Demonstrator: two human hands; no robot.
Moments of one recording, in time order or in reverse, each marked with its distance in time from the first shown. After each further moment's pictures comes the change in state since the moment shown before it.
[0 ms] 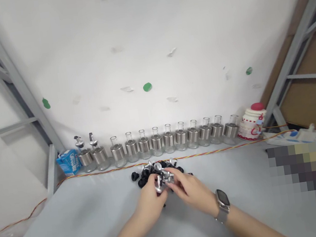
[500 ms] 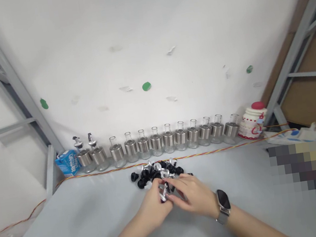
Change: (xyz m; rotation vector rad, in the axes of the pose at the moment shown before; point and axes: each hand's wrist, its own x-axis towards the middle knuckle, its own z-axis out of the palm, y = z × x) left_hand -0.006 0.001 0.006 -0.133 -0.172 -0.024; right_hand -0.003 0.006 0.001 -0.239 0.016 -0.294
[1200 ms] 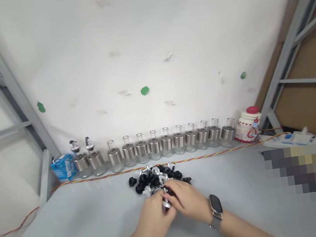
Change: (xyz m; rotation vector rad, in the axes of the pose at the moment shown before) left_hand -0.008 0.007 0.006 0.279 0.086 0.101; right_hand 0.005 -0.001 0.014 0.074 -0.017 0.101
